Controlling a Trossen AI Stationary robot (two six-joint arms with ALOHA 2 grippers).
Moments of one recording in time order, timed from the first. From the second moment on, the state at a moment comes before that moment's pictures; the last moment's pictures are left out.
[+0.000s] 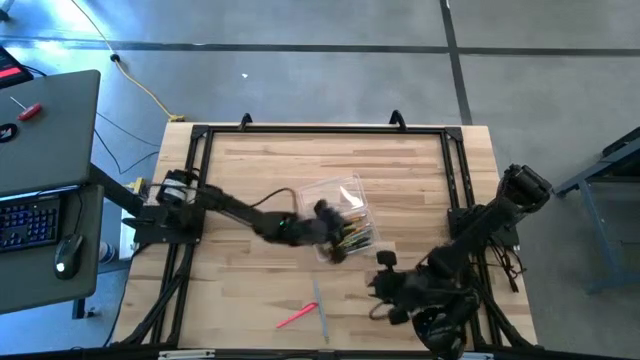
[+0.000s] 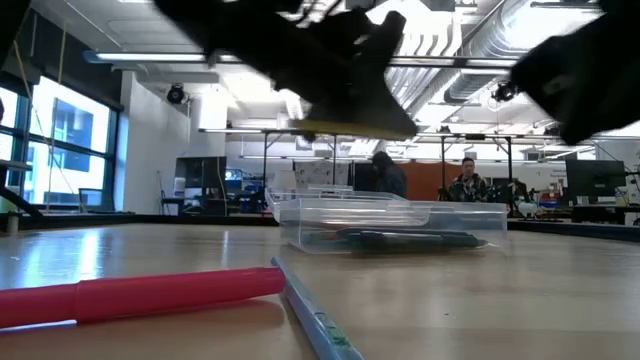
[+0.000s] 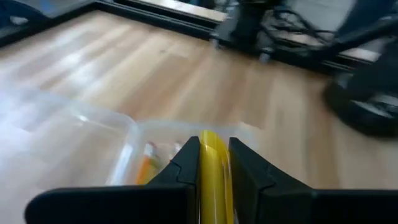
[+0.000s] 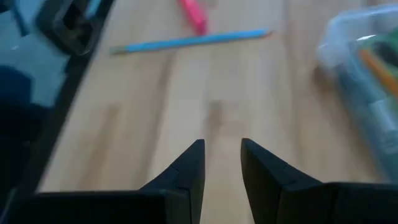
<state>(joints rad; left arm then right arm) -0.21 1.92 1.12 0.38 -0.46 -0.35 0.72 1.57 0.83 -0.11 0.36 0.49</state>
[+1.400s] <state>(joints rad) -0.14 1.88 1.44 -0.19 -0.38 -0.38 0.74 1.57 0.83 0.00 0.54 0.24</state>
